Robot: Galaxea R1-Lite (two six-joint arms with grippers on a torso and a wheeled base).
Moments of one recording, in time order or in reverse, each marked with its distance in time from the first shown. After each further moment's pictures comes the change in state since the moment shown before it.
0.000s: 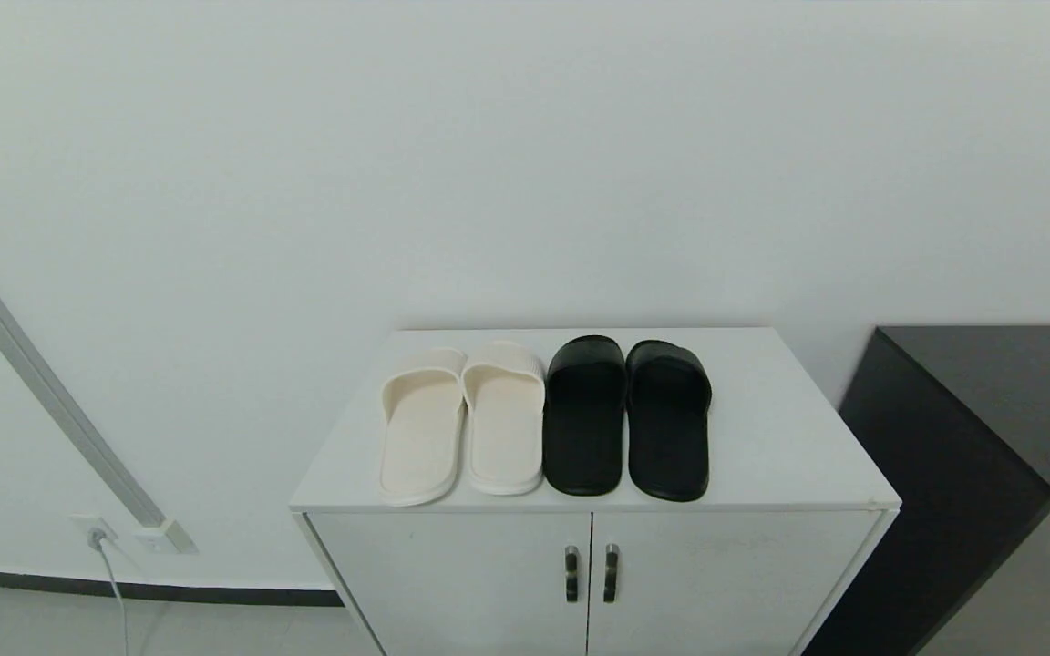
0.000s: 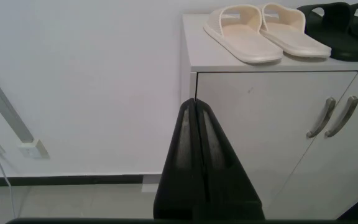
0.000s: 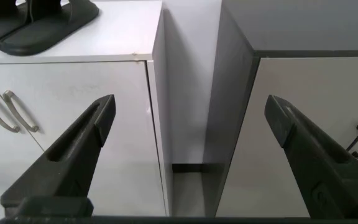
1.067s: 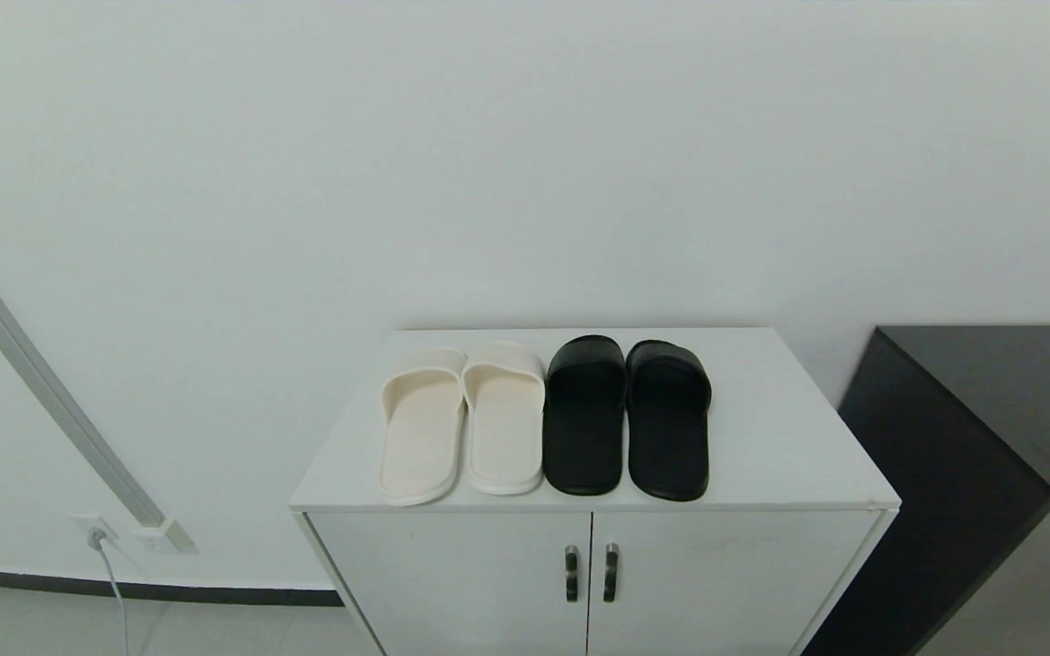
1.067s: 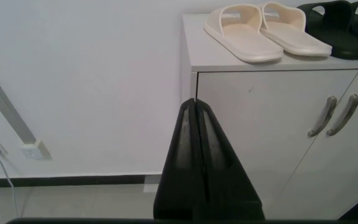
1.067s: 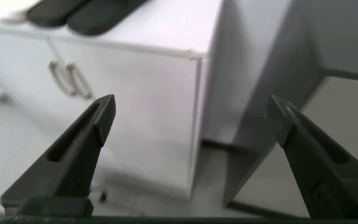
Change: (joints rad) left arm 0.000 0.000 0.000 0.000 0.000 0.010; right arm 0.051 0.446 -0.198 0.003 0.205 -0.039
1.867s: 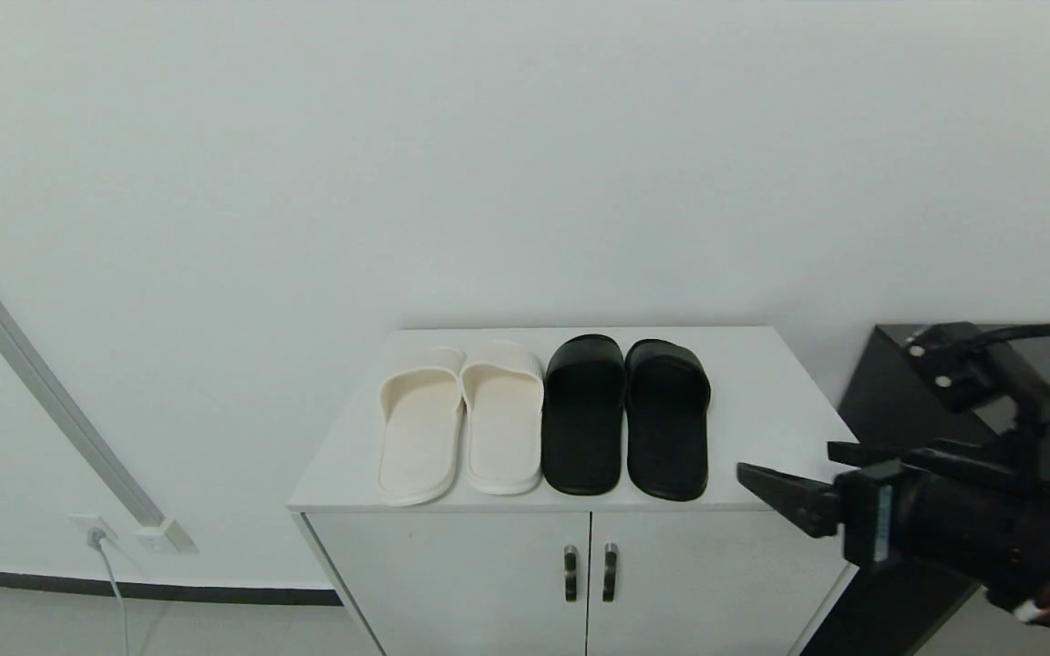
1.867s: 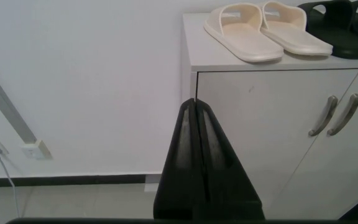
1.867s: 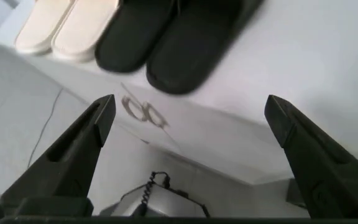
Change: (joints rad) left arm 0.000 0.000 0.000 0.000 -0.002 0.001; right arm 0.728 0.908 -0.456 -0.349 -0.497 0.358
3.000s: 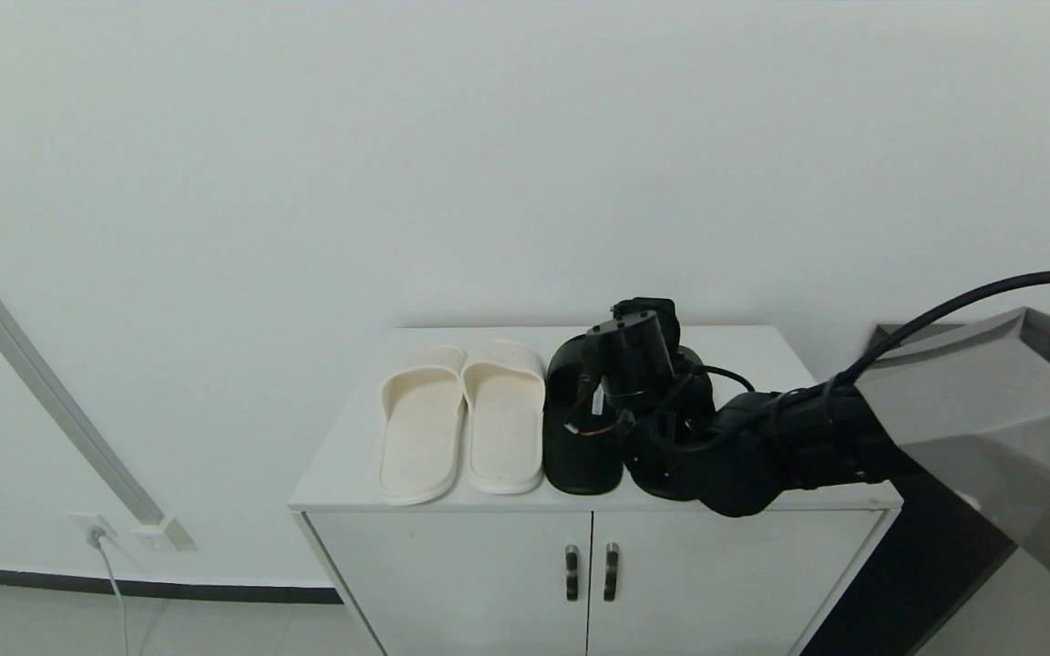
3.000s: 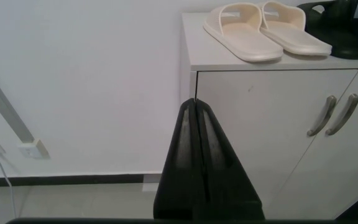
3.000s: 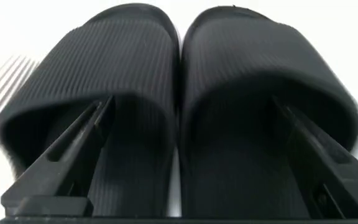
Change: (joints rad) left arm 0.000 0.000 0.000 0.000 -0.001 -0.004; right arm -0.004 0.856 -0.822 -0.003 -0.492 0.080
